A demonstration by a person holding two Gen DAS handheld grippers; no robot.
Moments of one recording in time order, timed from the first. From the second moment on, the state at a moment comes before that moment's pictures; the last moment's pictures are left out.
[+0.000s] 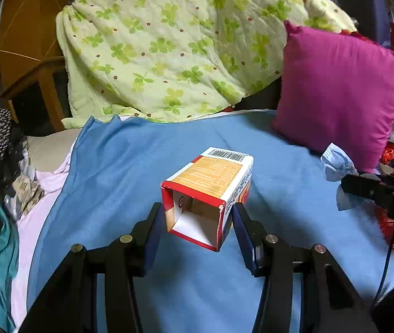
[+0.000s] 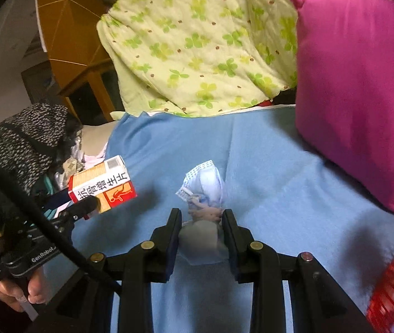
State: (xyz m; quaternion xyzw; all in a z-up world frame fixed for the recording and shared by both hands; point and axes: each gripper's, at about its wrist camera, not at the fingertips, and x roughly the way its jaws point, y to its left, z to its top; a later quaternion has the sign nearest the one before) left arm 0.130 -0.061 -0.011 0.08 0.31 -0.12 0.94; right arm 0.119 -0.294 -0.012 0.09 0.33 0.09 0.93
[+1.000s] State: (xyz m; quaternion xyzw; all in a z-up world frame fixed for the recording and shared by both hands) left arm -0.040 -0.183 0.115 0.17 0.16 -0.11 0.96; right arm -0.104 -0.406 0.106 0.11 0.21 0.00 0.97
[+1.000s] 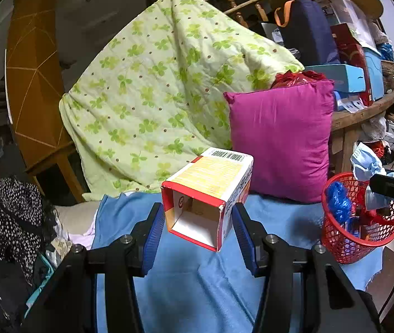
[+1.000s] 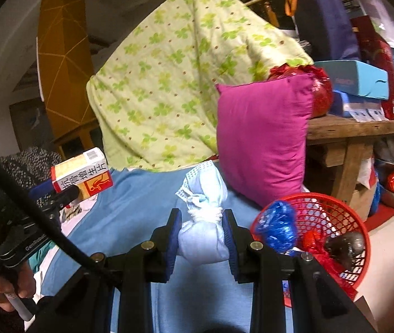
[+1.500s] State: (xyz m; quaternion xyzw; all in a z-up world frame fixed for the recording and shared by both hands) left arm -0.060 -0.226 0.121 0.19 0.15 -0.14 0.96; right arm -0.133 -0.444 0.108 0.13 0.18 -0.04 0.97
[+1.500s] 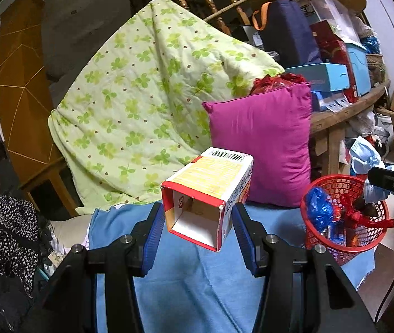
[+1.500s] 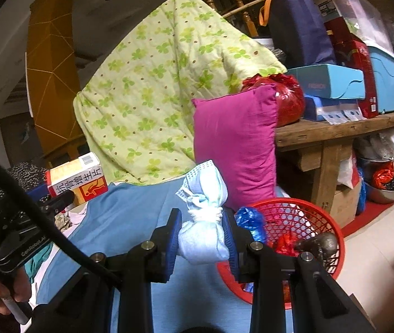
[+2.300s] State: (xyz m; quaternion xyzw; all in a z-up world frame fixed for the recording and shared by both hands) left arm -0.069 -0.268 0.112 0.21 0.15 -0.17 0.95; right arm -0.153 -0.475 0.100 0.15 0.17 -0.06 0.97
